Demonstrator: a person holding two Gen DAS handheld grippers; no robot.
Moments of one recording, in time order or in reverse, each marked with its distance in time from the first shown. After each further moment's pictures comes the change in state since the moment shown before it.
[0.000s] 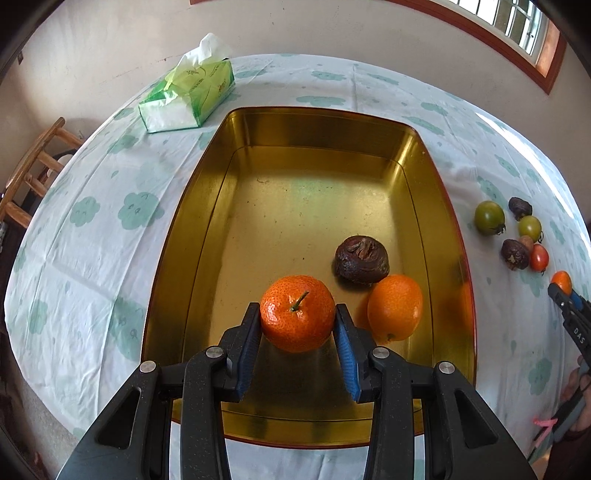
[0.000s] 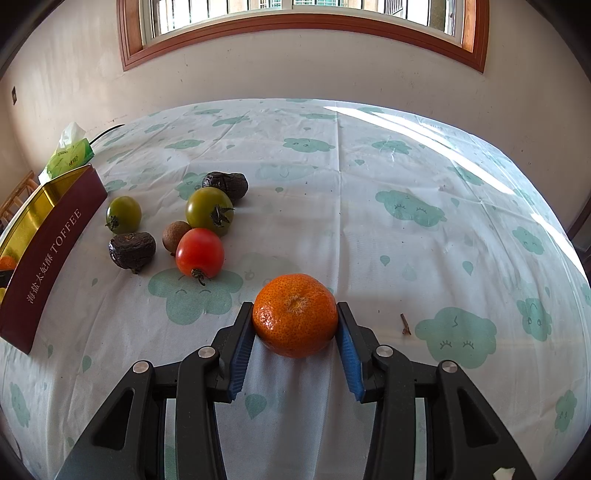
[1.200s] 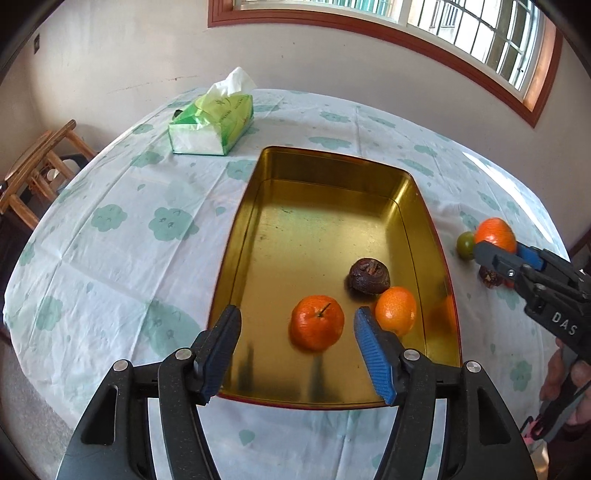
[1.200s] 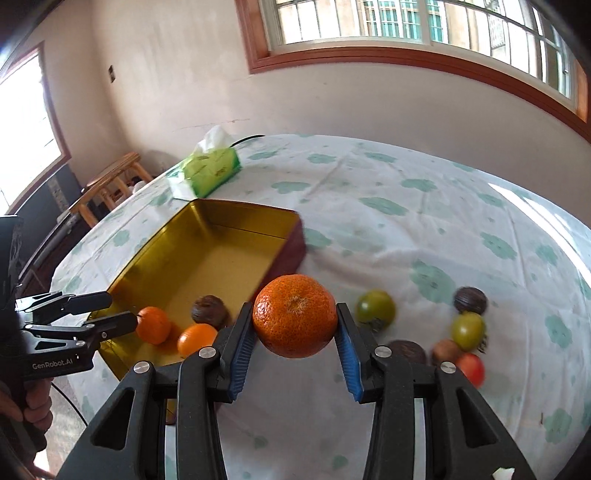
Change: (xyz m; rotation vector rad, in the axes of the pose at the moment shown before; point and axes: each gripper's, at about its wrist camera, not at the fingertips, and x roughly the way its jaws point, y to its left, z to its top) left arm -0.046 0.040 -0.011 -0.055 -0.144 -0.073; right arm -0.035 0.190 0.063 -0.259 -0.054 0.388
